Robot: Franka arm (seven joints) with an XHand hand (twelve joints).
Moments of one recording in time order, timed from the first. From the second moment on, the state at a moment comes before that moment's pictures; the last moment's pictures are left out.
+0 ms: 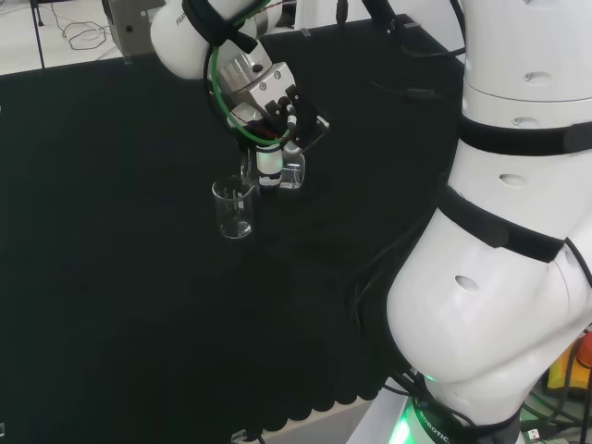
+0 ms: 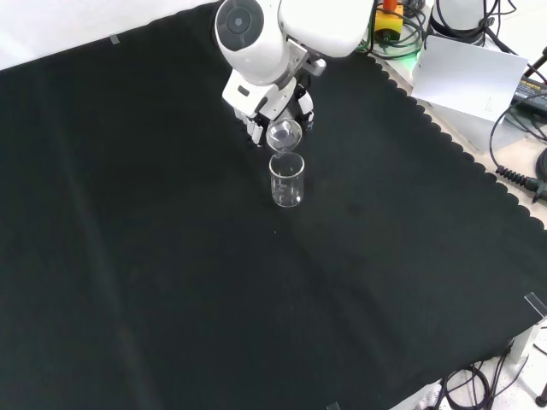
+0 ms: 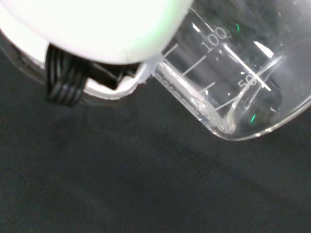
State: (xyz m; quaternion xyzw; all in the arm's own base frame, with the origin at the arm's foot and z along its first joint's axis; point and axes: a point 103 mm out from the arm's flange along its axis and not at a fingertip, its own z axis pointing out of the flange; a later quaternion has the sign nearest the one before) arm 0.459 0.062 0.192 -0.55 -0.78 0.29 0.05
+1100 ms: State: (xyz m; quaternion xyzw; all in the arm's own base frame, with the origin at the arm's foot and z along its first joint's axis) arm 0.469 0.090 0.200 -0.53 -0.77 0.34 0.04
